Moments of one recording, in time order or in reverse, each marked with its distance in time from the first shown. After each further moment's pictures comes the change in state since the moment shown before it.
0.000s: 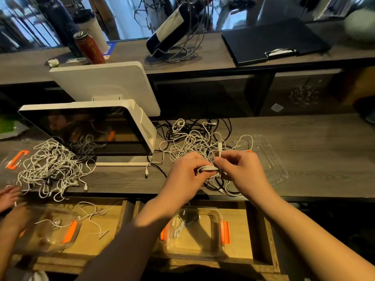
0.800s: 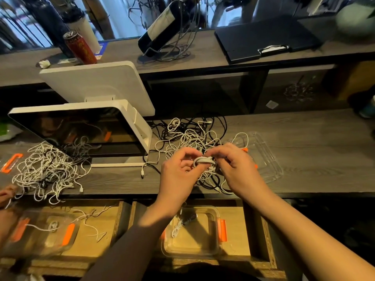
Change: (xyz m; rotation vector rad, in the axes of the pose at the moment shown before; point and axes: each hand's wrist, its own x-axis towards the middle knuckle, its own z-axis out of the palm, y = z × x) left_hand -0.006 0.013 0.014 -0.453 0.221 -0.179; right_hand -0.001 -0.004 -0.007 -0.189 -0.027 -0.136
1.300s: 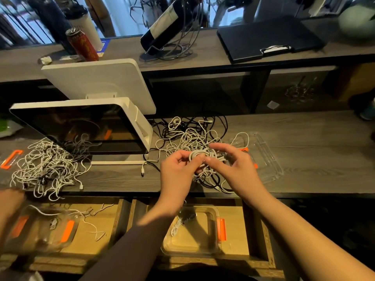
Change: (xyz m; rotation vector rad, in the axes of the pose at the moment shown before) left_hand 0.000 -0.004 0.003 -0.203 0.103 -0.154; right_hand -0.005 0.011 0.007 0.211 0.029 0.074
